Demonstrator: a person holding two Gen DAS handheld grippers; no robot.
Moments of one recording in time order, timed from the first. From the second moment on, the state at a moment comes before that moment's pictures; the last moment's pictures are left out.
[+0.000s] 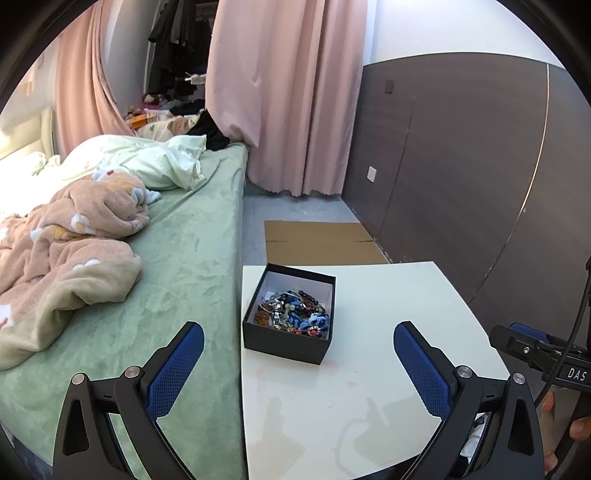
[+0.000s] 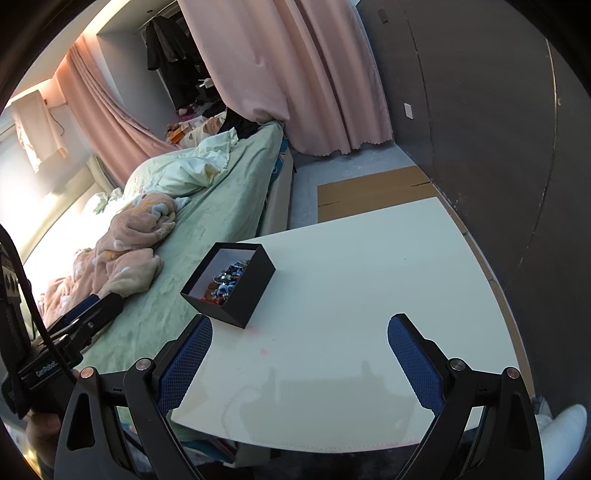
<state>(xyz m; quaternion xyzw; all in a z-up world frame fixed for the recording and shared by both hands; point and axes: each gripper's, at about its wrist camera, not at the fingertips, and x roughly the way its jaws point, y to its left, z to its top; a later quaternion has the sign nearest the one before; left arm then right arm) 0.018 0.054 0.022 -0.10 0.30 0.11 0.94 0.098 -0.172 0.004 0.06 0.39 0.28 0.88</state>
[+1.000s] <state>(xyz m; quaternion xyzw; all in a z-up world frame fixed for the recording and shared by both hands) 0.013 0.057 0.026 -0.10 0.29 0.11 0.95 0.099 -0.176 0.007 0.06 0.39 0.28 0.88</state>
